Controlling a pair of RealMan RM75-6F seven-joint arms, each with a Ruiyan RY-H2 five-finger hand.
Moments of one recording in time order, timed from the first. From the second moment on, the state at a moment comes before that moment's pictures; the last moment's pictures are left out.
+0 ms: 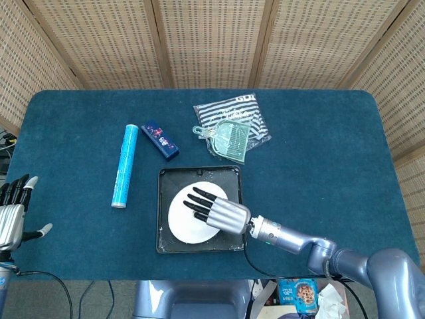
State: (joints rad) left arm -0.13 -1.15 -0.10 -1.68 1.33 1.40 0.20; right arm 0.88 -1.66 0.04 -1.07 -2.00 1.13 -0.27
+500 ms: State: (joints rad) left arm -0.12 -1.15 -0.08 -1.69 1.36 1.42 0.19; right arm 0.76 -1.39 0.04 -1.28 -1.89 1.19 -0.42
